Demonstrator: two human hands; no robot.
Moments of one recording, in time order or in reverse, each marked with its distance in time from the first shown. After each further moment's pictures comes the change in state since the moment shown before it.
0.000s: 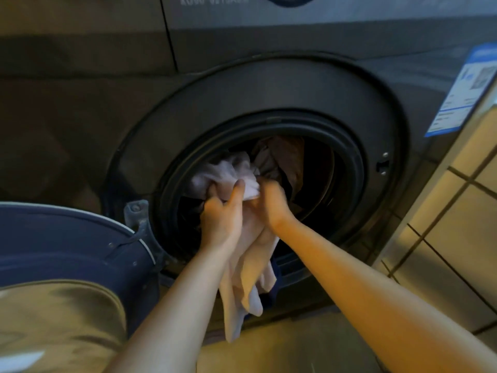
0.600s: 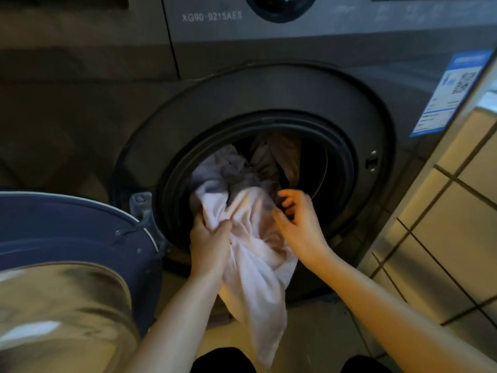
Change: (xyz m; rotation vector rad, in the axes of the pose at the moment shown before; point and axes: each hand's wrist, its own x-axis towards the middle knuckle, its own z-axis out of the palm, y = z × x) left_hand -0.044 -0.025 -0.020 -0.119 0.042 -0.176; right_hand -0.072 0.032 -0.035 0.211 0.086 0.090
